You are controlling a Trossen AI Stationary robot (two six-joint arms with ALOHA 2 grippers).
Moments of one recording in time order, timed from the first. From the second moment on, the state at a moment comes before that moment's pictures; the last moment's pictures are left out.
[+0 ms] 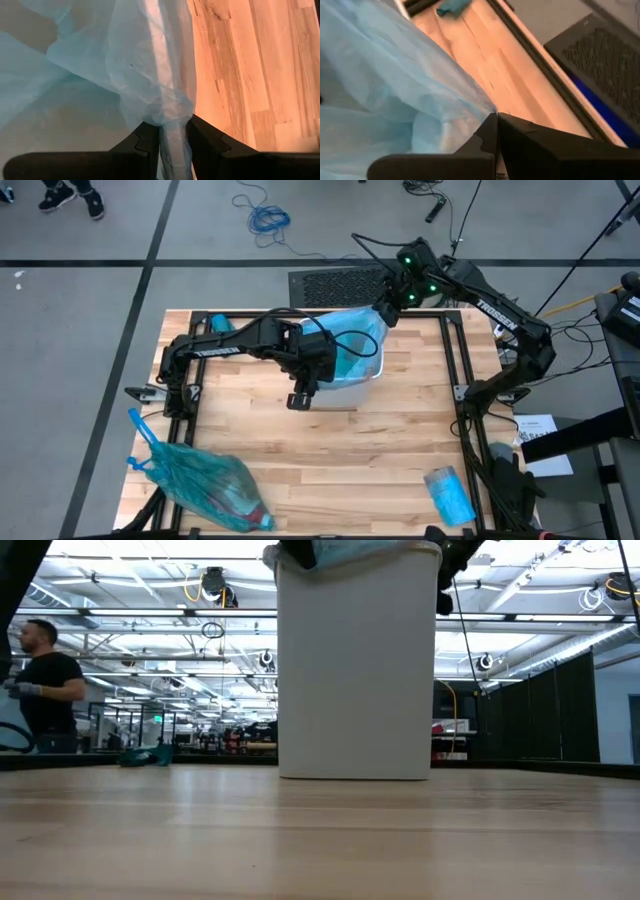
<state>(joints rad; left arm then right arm) 0.04 1.88 2.12 -1.39 0.10 0.22 -0.71 1.47 1.63 -1.00 -0.34 -0.04</state>
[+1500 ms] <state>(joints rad) 0.05 1.88 2.12 -1.36 0.10 0.21 -0.70 1.50 1.63 -1.15 -0.54 -0.06</state>
